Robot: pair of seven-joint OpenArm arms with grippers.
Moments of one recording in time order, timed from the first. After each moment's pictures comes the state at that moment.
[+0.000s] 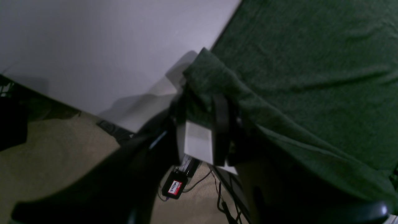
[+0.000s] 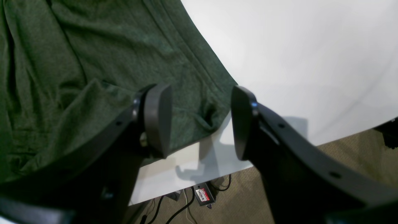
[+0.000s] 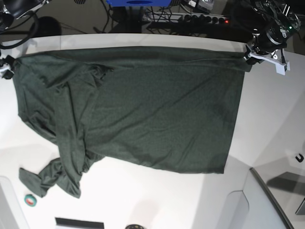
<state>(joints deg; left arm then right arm) 16.0 -1.4 -51.9 88.0 -26.7 -26.4 57.5 -3.6 1.6 64.8 86.1 13.7 38.2 -59.0</state>
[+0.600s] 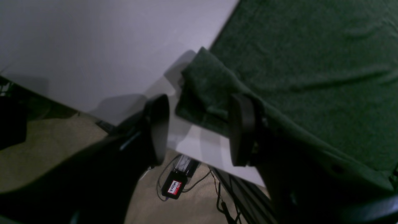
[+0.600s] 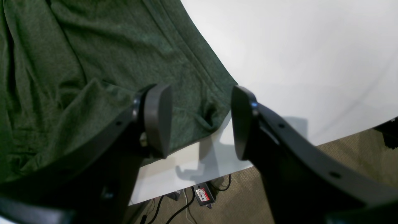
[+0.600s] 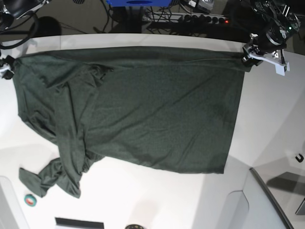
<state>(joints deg) 15.0 -1.4 -51.9 87.7 -26.3 -26.4 57.7 -3.6 1.7 64.8 86.1 13.7 38.2 -59.0</state>
